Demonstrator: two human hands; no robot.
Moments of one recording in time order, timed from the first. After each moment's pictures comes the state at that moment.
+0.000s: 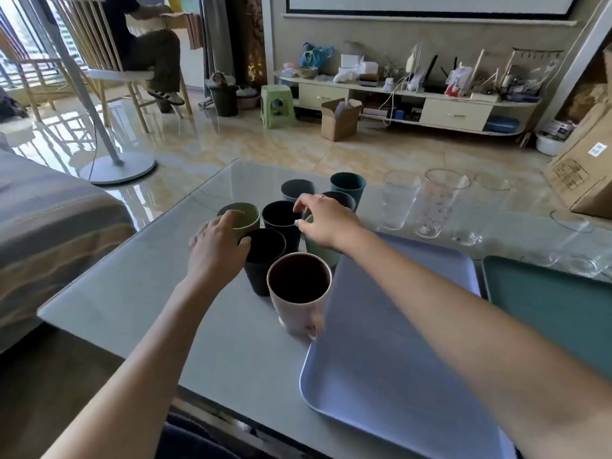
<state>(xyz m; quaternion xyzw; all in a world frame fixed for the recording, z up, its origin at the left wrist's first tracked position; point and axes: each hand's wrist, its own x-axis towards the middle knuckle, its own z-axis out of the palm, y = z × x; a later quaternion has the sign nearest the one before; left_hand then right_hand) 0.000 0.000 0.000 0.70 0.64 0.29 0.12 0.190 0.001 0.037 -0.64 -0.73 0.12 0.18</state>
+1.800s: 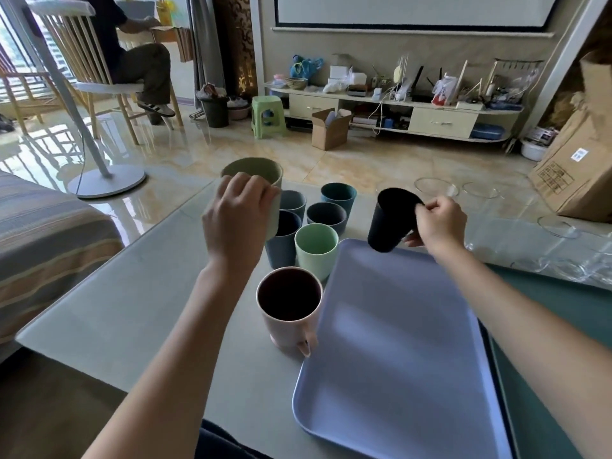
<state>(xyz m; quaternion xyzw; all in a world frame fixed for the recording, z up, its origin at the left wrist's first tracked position) 0.054 -0.008 0.059 0.72 0.48 0.49 -0.13 0.332 -0.027 0.030 -0.75 -0.32 0.18 0.55</state>
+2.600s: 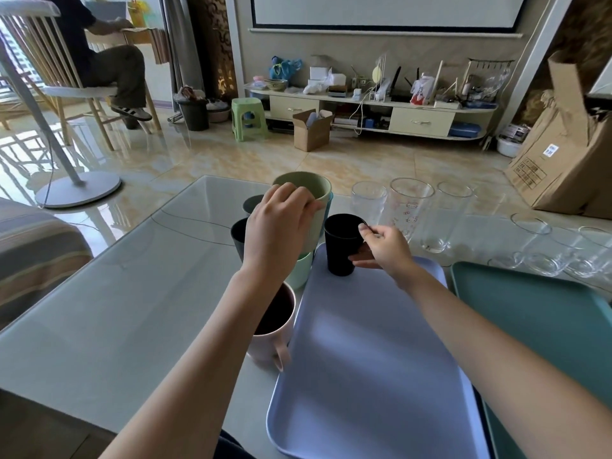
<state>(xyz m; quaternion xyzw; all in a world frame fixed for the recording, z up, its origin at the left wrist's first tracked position) 0.131 -0.004 0.045 0.79 0.39 0.47 -0.04 0.326 -0.018 -0.018 -0.66 -0.36 0.39 0.54</state>
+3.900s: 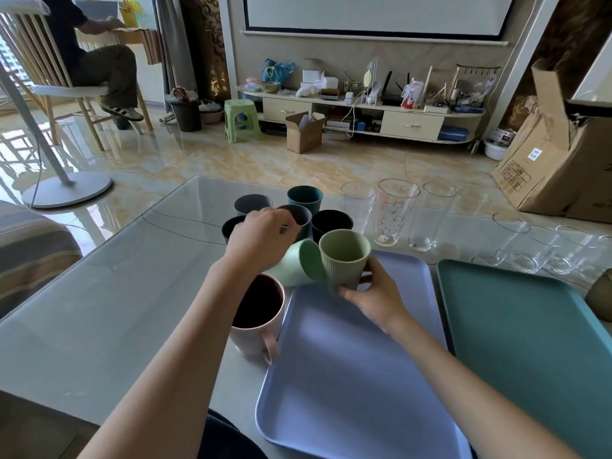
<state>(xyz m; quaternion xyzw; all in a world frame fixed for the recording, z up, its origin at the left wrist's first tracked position) 0.120 0.011 0.036 0.83 0.49 0.22 0.12 0.305 -0.086 -0.054 -0.69 -0.47 0.27 0.48</state>
